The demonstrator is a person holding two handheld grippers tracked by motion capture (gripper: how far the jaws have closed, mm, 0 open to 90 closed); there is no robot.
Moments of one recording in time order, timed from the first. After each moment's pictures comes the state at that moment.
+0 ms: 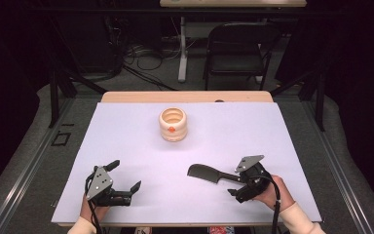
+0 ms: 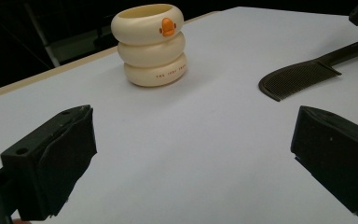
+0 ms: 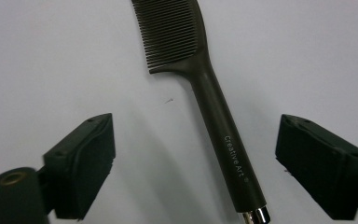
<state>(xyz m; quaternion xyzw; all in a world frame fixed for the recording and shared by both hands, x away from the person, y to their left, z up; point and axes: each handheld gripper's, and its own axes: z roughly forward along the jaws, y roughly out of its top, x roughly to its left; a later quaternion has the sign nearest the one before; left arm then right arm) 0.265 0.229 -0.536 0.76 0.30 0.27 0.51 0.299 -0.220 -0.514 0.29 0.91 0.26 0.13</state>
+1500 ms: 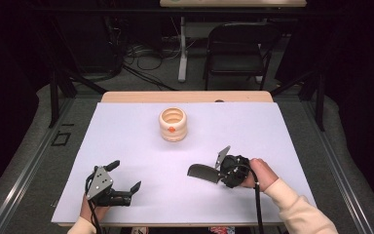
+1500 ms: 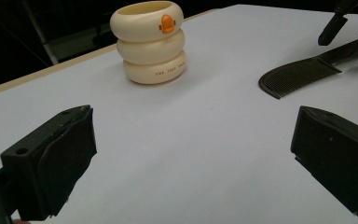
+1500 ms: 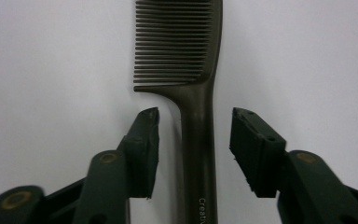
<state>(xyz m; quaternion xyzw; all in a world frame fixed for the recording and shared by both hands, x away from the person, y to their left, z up) 0.266 0.230 -0.537 0.76 0.31 0.27 0.51 0.341 -0.172 -0.517 0.17 0.97 0.14 0.12</state>
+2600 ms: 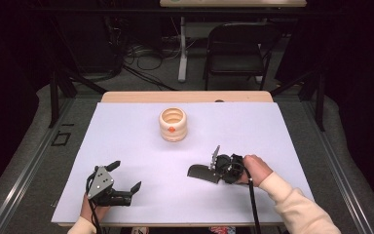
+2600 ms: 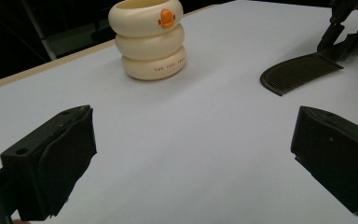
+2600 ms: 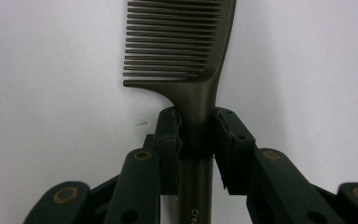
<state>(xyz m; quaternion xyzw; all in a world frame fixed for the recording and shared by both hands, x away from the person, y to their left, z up) 0.267 0.229 -0.539 0.76 0.31 0.26 0.50 0.354 -0.158 -0.527 0.15 0.98 0.07 0.10</state>
